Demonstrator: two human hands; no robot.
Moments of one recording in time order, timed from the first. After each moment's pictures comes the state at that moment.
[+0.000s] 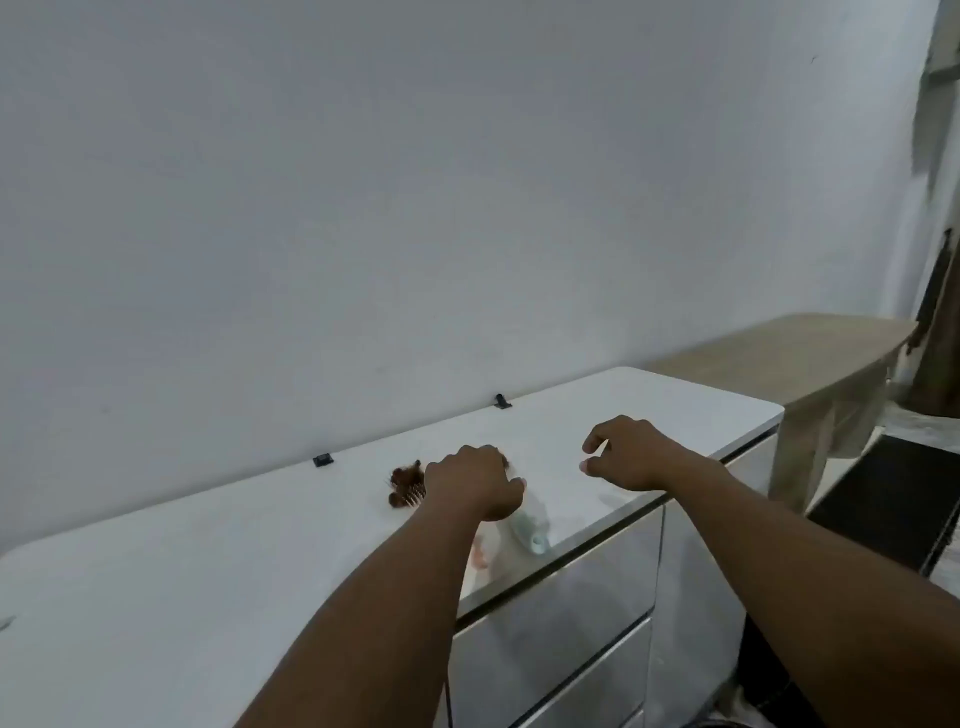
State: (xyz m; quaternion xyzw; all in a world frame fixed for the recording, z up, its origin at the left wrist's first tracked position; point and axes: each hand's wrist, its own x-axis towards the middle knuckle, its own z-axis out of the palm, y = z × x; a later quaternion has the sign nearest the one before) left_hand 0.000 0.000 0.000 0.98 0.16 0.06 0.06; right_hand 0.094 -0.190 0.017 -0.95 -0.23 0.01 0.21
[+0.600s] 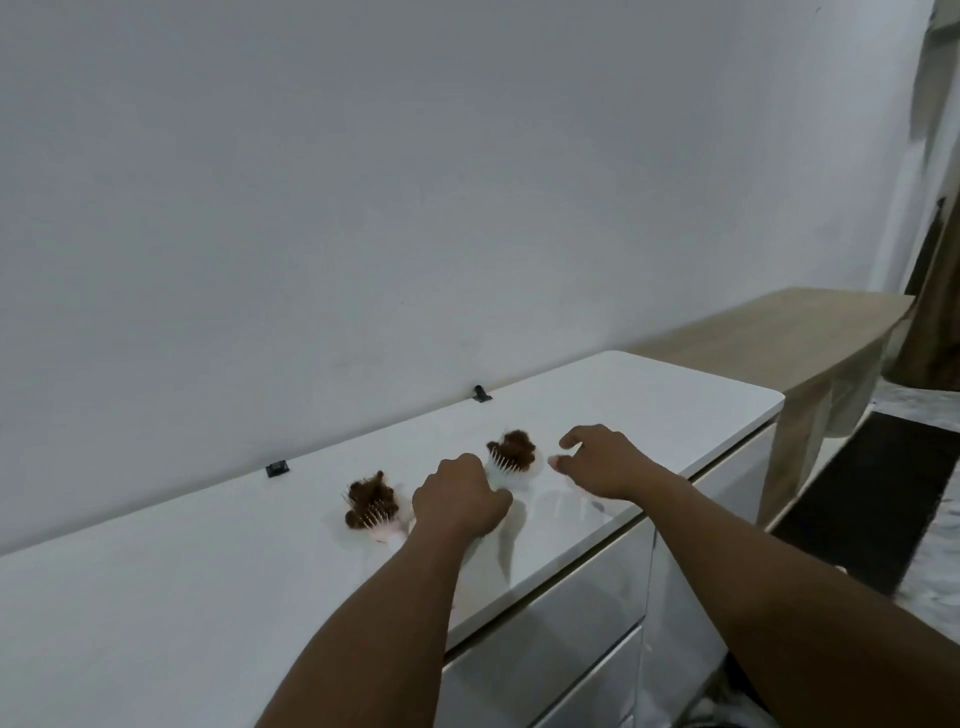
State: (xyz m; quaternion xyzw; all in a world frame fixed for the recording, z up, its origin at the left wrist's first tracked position) left_hand 0.055 -0.001 -0.035 0.96 0.21 0.10 0.17; right_hand 0.157 -0.169 -0.022 -0.93 -0.21 0.04 0.29
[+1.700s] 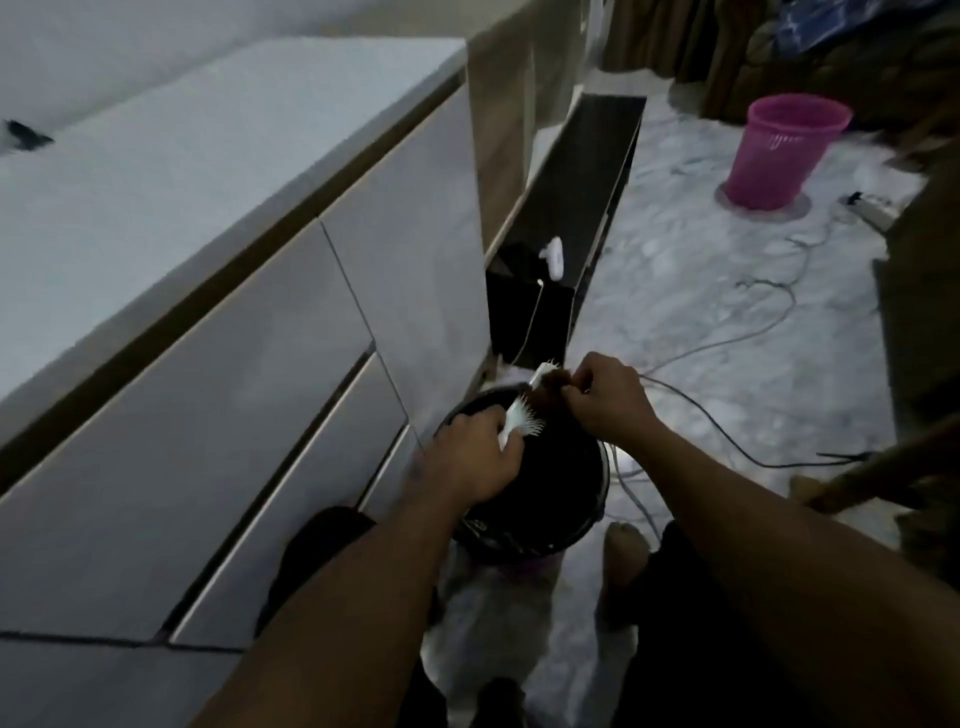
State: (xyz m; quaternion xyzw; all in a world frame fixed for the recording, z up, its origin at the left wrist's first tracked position) left_hand 0.028 -0.266 -0.304 0.96 -0.16 -0.06 0.24; right_hand 0.035 -0.458 -0.283 -0.92 0.15 0.00 0.36
